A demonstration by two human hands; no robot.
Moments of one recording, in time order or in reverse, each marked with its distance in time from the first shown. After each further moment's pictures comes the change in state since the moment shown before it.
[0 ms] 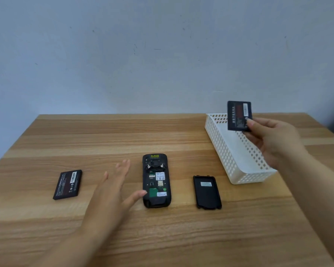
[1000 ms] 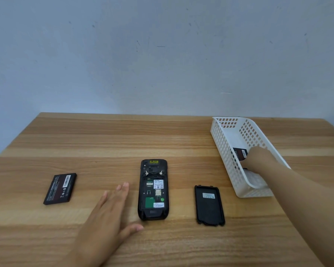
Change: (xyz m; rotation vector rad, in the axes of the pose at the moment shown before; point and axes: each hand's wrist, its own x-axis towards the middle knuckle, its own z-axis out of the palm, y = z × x) left_hand -0.017 -0.045 0.037 0.354 -0.220 0.062; right_hand 0.092 0.068 0.002 -1.538 -0.071 0.124
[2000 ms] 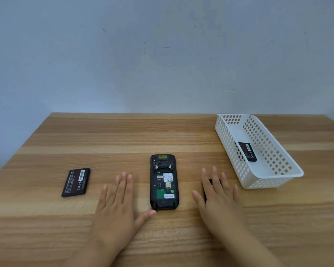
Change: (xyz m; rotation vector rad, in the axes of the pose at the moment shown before) left_hand -0.007 0.007 -0.003 0.213 0.011 -0.174; right_hand -0.159 -0.035 0.094 0.042 0.060 -0.394
